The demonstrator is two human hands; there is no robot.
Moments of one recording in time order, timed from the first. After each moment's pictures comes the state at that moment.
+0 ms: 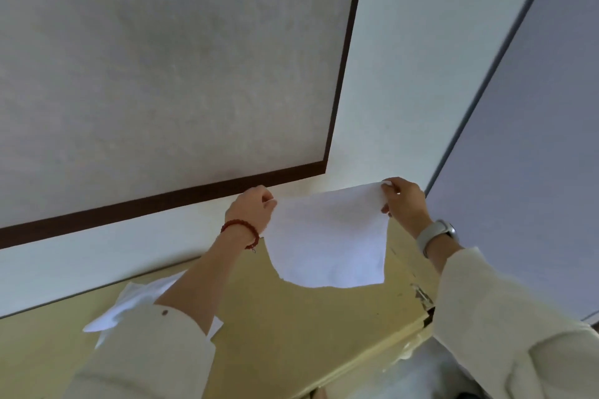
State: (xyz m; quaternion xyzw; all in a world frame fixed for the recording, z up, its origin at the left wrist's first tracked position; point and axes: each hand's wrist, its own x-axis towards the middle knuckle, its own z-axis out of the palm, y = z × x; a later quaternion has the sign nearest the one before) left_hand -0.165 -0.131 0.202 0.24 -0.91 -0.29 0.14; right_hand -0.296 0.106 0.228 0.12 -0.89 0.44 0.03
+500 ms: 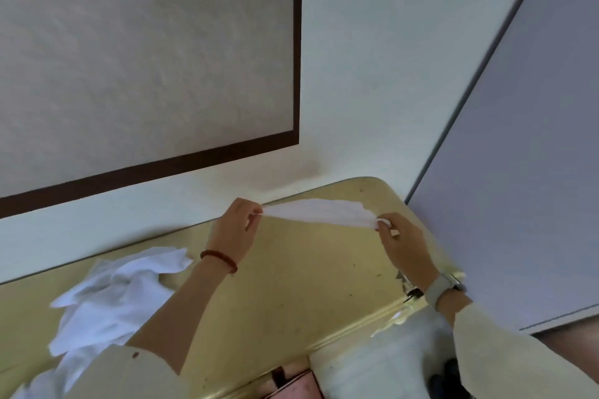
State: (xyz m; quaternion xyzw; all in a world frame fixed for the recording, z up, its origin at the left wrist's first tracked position) left_hand -0.200 -0.057 0.127 0.18 -0.92 -0.28 0.22; right_hand -0.331 0.212 0.125 0.22 -0.87 0.43 0.02
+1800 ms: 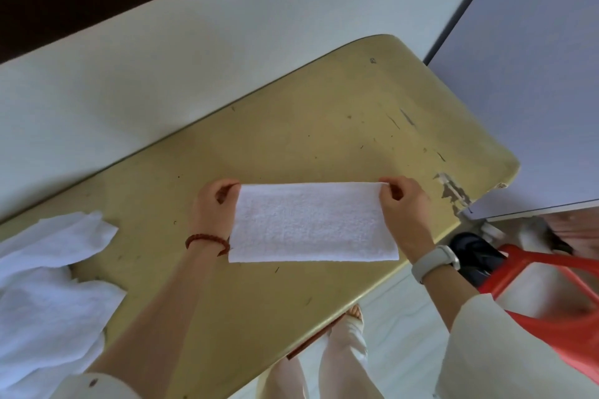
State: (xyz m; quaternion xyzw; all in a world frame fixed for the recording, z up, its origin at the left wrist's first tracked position) left_hand -0.255 -0.076 -0.079 0.38 -0.82 -0.43 0.06; right_hand -0.343 0.173 -0.073 -0.04 -0.91 0.40 -0.09
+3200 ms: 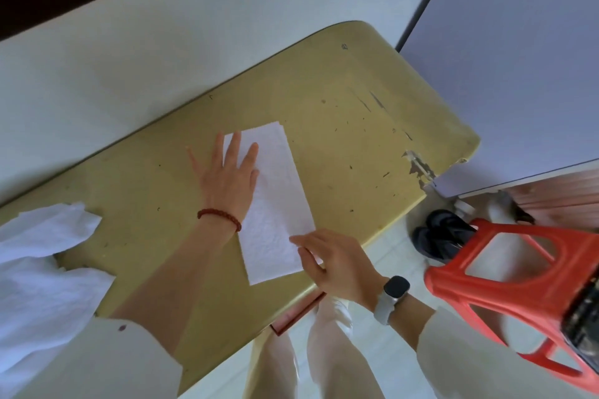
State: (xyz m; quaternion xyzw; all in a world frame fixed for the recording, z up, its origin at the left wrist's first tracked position) left_hand -0.275 -0.047 -0.074 0.12 -0.99 0.03 -0.08; right_hand -0.243 0.168 -0.073 0.38 -0.86 0.32 -0.09
